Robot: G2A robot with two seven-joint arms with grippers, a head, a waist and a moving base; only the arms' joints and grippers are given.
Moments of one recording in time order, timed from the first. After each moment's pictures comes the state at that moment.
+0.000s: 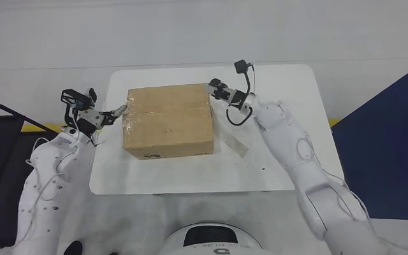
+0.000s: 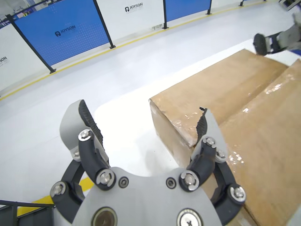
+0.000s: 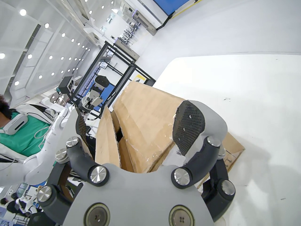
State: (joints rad) left arm 1.47 -1.04 -1.64 -1.53 1.28 -0.49 0.05; right arm -0.86 -1.41 1.11 -0.95 -0.28 -0.64 0.51
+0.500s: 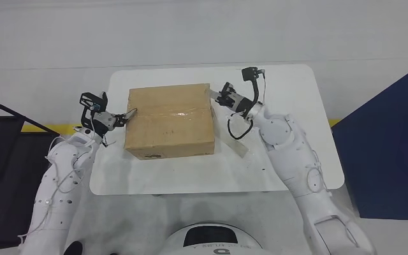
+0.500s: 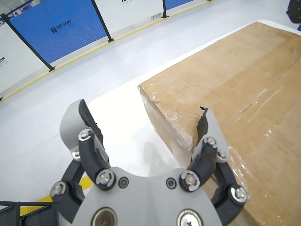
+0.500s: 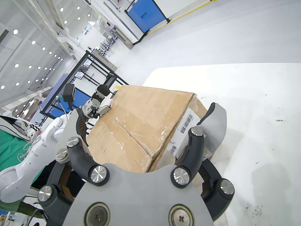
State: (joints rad) left arm 1.41 -1.05 -1.55 -1.43 1.33 -0.45 0.11; right arm -1.09 -1.36 1.21 -1.37 -0.46 -0.39 0.46
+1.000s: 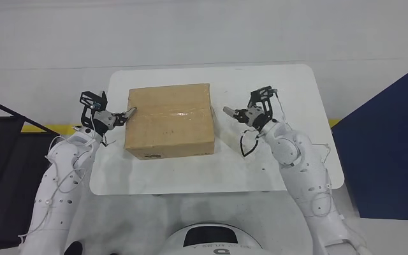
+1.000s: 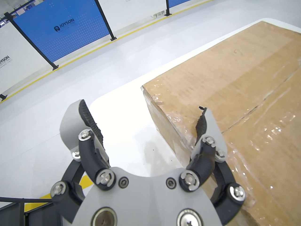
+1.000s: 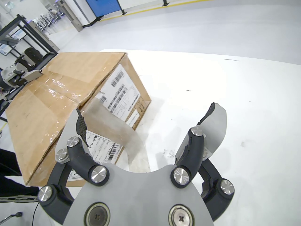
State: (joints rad) left arm 1.41 -1.06 -1.55 -1.44 1.33 -0.44 0.08; right arm -1.29 -1.31 1.32 -1.50 -0.91 -0.36 0.34
